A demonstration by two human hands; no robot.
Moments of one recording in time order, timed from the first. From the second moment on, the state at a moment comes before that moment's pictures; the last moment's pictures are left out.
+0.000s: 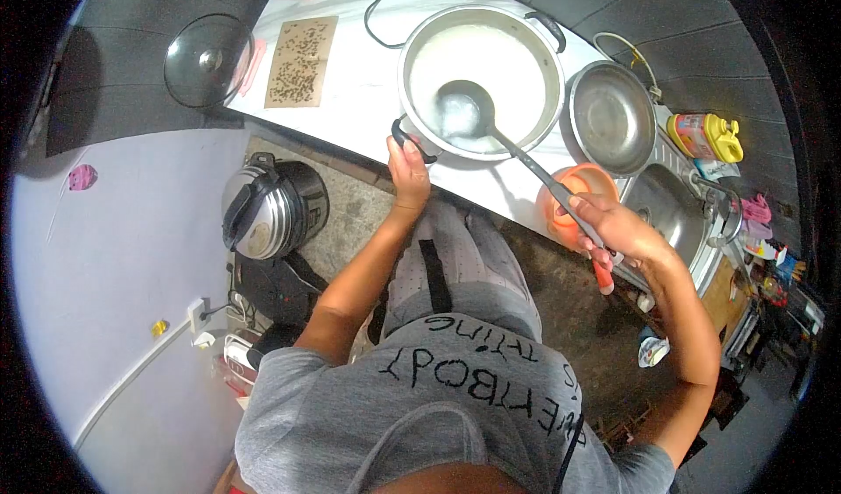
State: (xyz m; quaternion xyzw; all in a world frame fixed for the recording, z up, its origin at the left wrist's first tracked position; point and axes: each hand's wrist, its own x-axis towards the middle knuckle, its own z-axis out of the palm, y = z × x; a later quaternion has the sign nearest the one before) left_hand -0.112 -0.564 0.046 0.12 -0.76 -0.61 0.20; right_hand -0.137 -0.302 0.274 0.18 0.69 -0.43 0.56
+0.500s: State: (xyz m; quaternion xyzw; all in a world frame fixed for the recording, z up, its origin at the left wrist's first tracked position) left_hand -0.111 -0.568 0.041 0.12 -0.77 -0.60 0.19; right_hand -0.122 -0.303 0.277 -0.11 0.92 -0.25 0.28
